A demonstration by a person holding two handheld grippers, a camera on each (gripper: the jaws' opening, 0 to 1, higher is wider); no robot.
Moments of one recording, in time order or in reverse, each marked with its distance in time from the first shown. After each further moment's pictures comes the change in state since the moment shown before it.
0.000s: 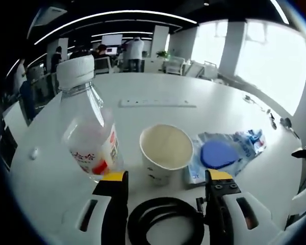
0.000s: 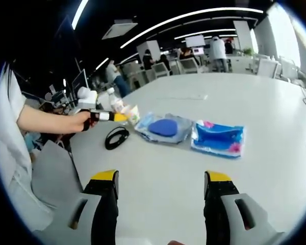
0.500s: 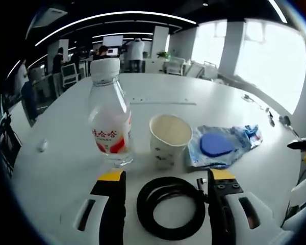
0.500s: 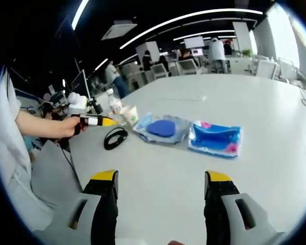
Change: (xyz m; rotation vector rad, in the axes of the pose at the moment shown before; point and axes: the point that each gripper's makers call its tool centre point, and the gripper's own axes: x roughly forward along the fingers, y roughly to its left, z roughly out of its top) left arm -0.040 0.012 -0.015 -0.013 -0.016 0.014; right arm -0.005 -0.004 -0.001 -0.004 -0.007 -0.012
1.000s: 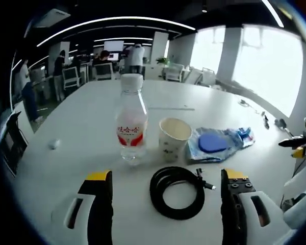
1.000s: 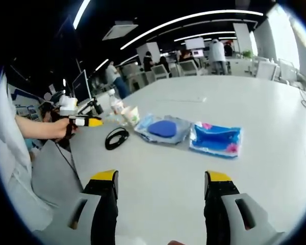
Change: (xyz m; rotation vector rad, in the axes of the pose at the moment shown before) left arm -0.052 0.019 0.000 0.005 -0.051 -0.015; right arm -0.004 0.006 0.000 -0.008 -0.007 0.000
